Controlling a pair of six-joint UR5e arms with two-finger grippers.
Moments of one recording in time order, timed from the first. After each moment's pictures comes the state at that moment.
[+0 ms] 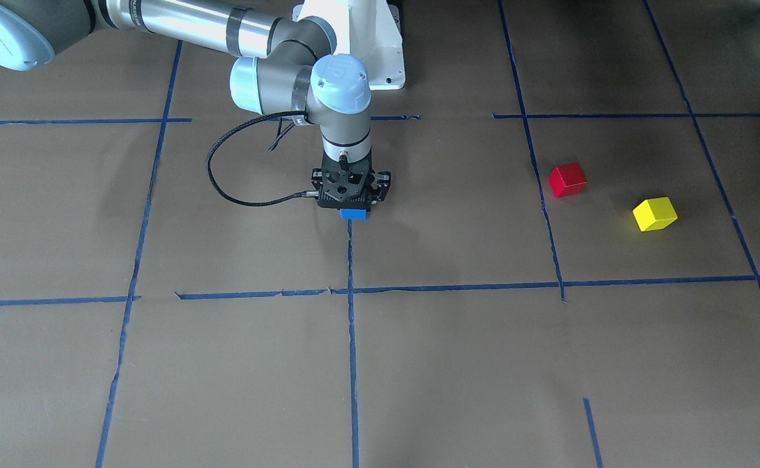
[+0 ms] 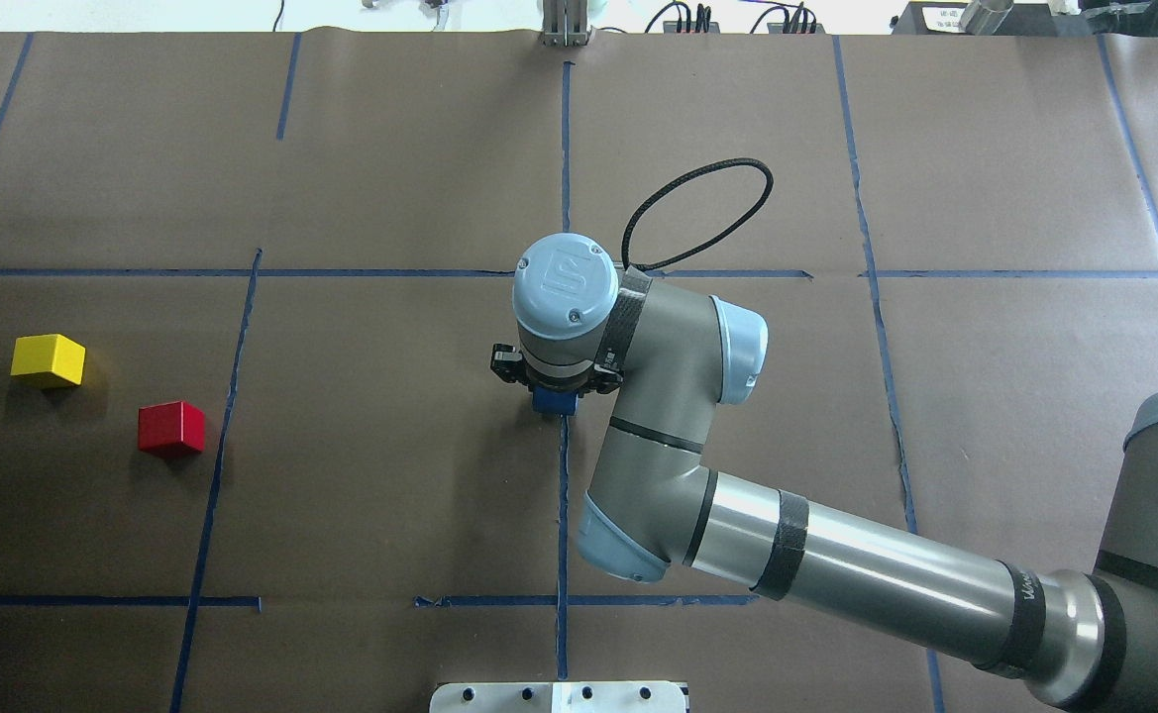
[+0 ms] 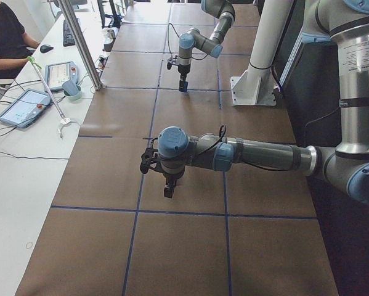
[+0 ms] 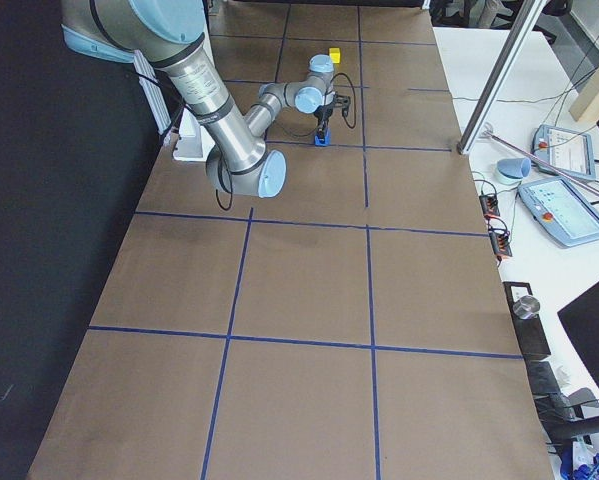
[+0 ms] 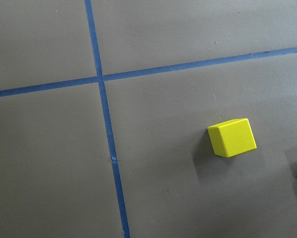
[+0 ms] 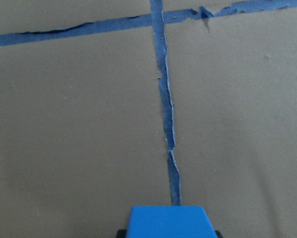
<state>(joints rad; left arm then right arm) -1.54 -1.40 -1.84 -1.61 -2.48 0.05 0.46 -0.72 1.40 -1.46 1.82 1.37</state>
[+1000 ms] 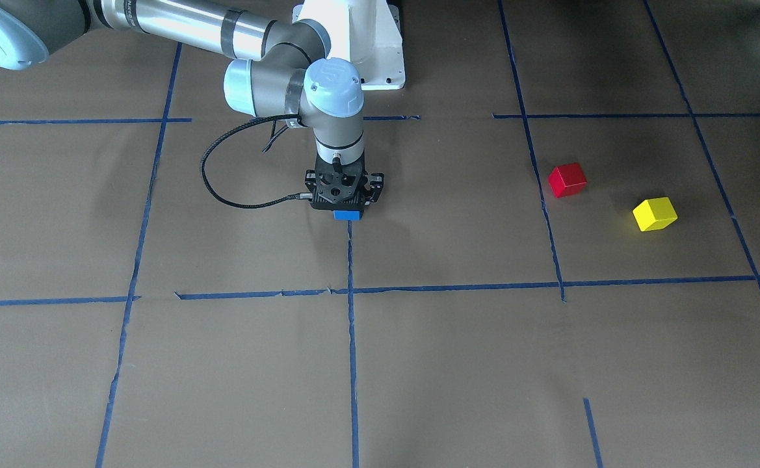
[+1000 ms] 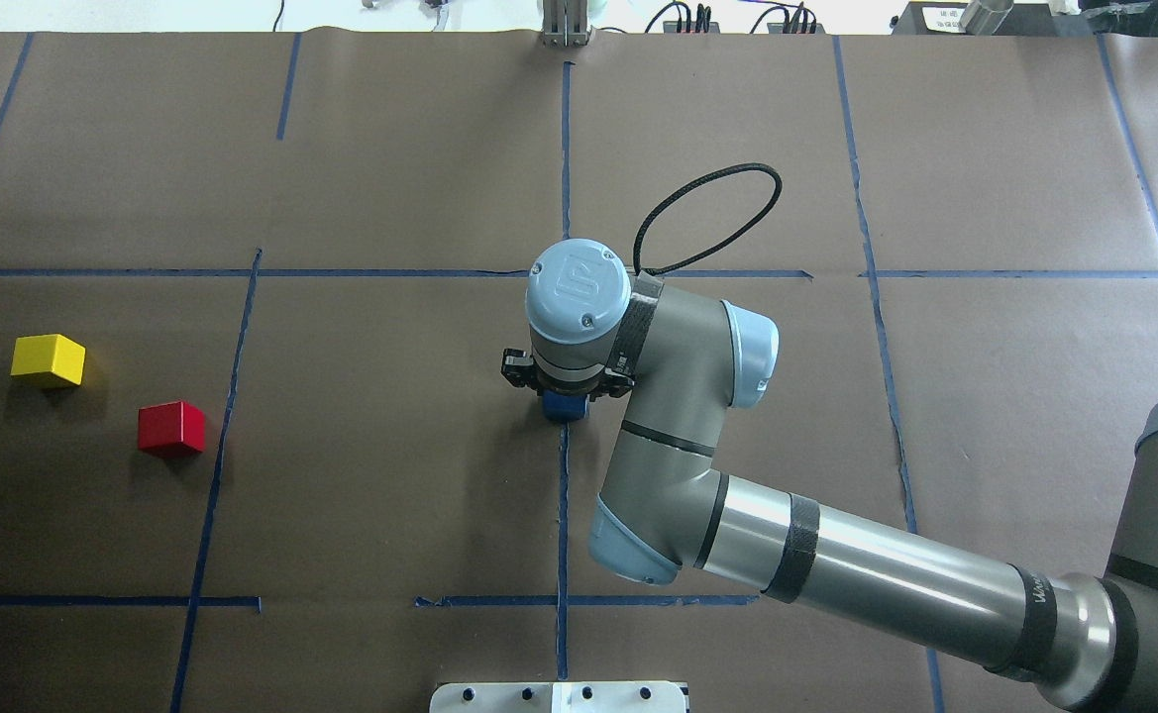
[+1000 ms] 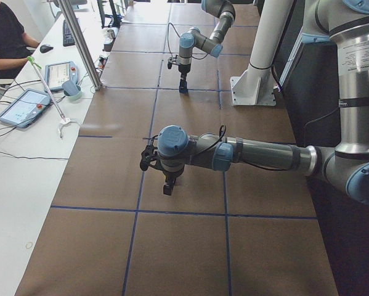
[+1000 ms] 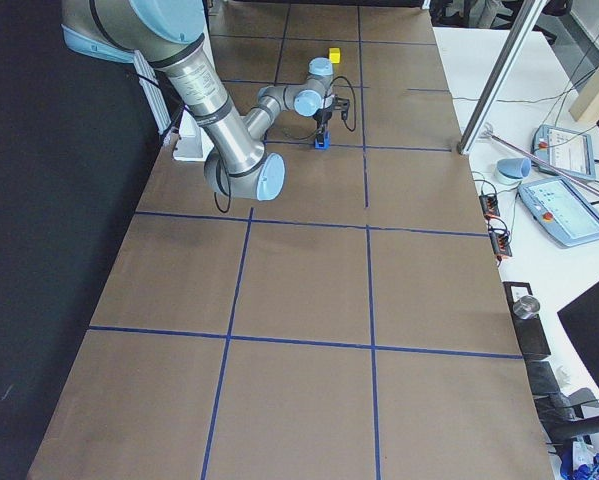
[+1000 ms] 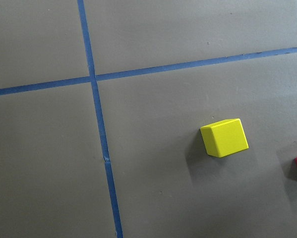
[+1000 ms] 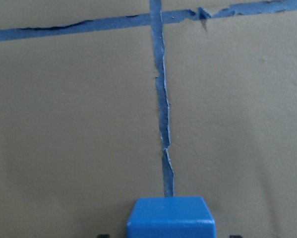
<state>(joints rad) -1.49 -1.40 -1.85 -1.68 -2.49 0.01 0.46 -0.74 1.44 -1.46 1.82 1.33</state>
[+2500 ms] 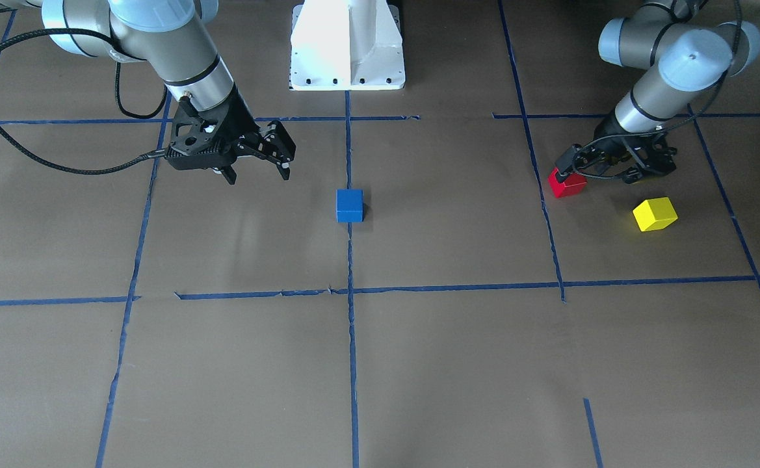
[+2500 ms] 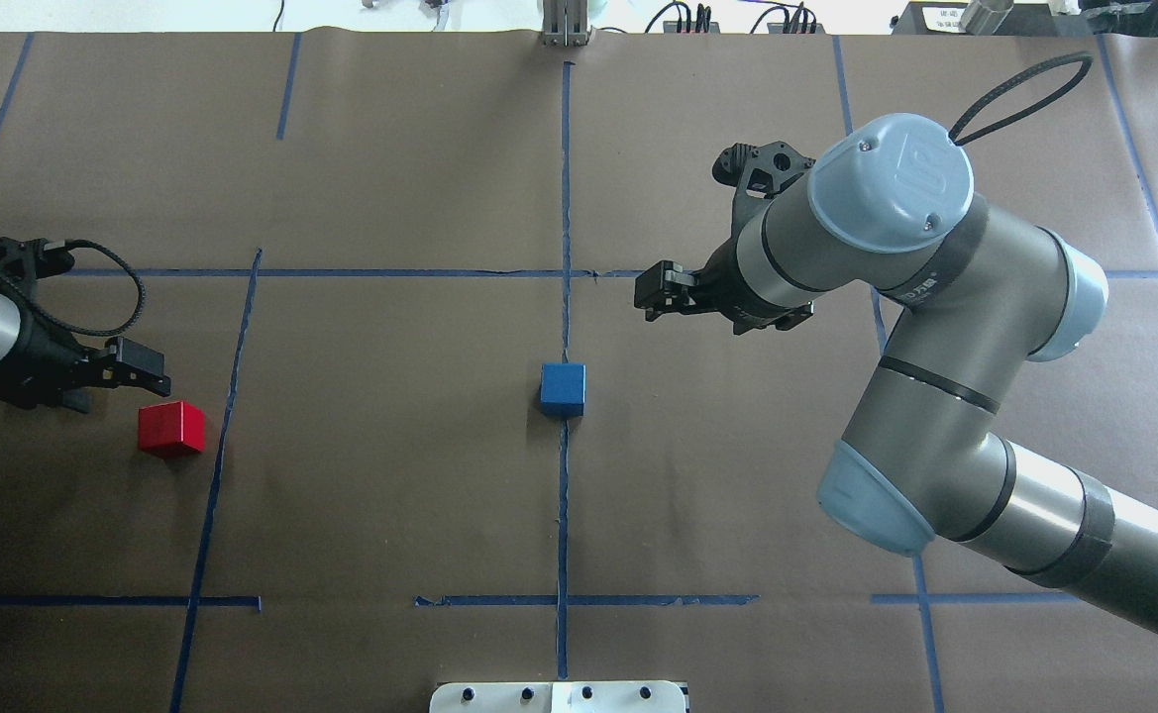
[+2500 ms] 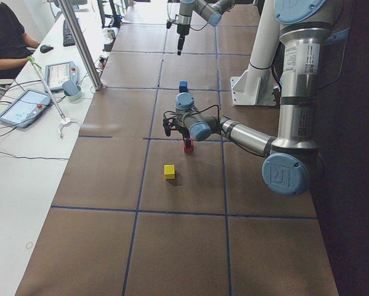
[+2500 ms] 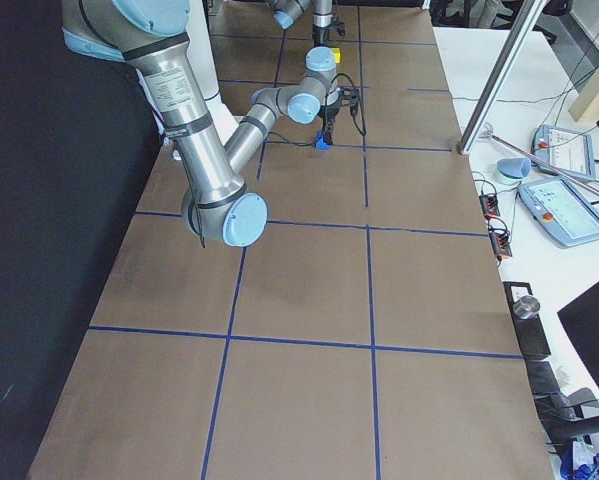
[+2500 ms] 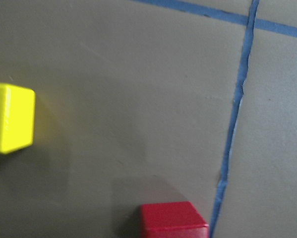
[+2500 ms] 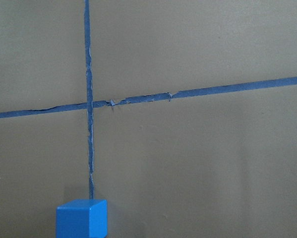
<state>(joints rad) -0.75 -1.57 -1.83 -2.06 -2.11 -1.30 0.65 -1.08 1.91 -1.46 1.94 1.28</state>
